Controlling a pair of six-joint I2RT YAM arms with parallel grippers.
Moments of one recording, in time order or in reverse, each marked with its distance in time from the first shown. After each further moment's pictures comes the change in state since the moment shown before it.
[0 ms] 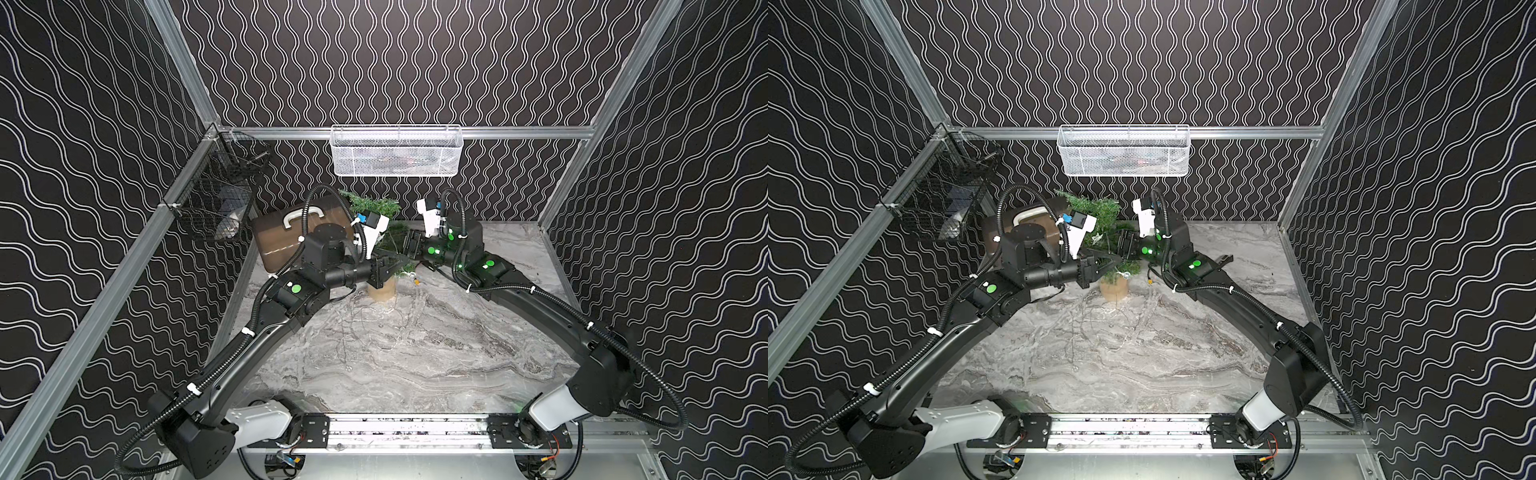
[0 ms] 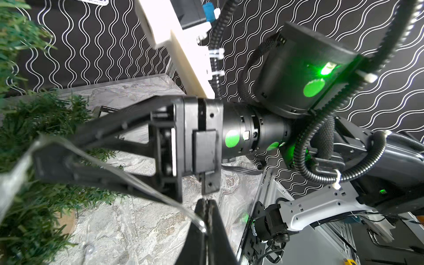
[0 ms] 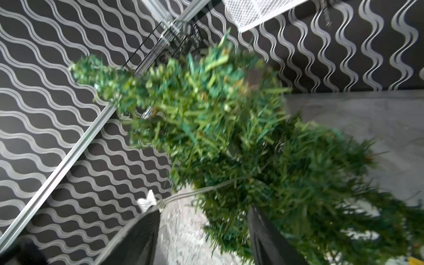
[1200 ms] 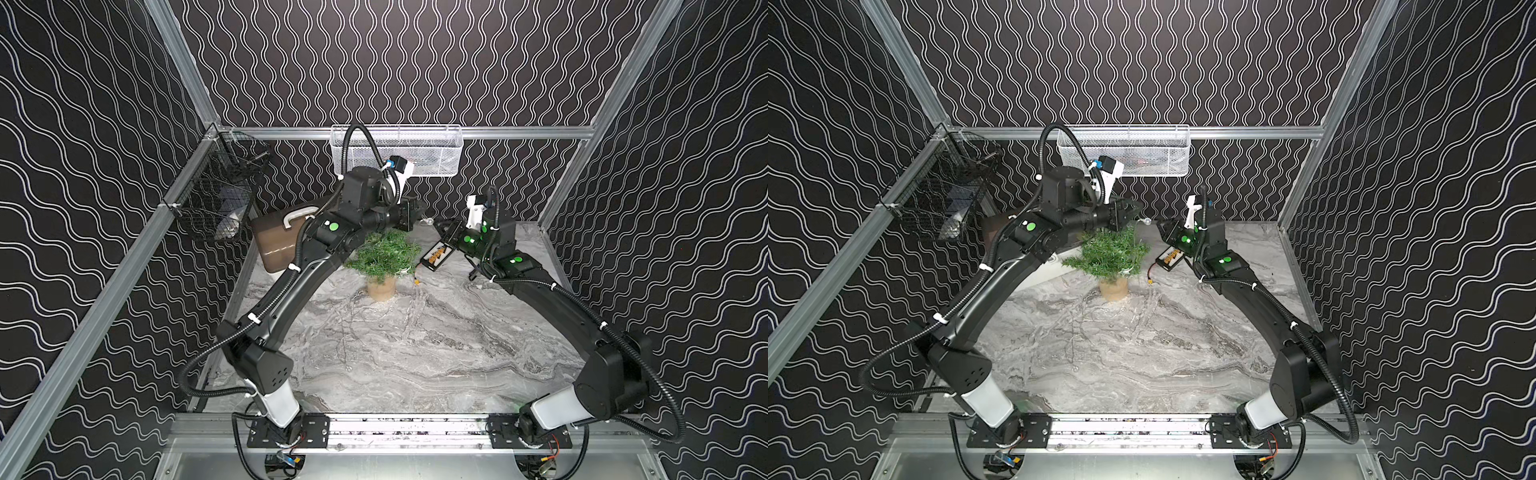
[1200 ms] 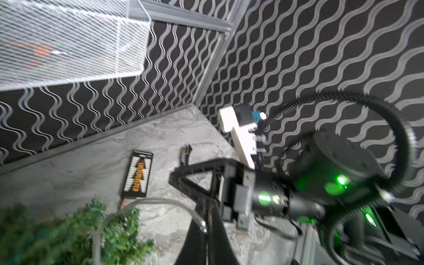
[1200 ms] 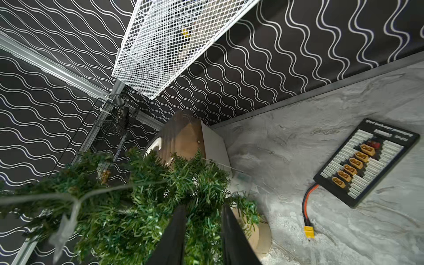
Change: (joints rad) left arm 0.000 0.535 0.741 -0.215 -0.182 0.057; right arm -0.253 -0.071 -0.137 0.012 0.027 0.161
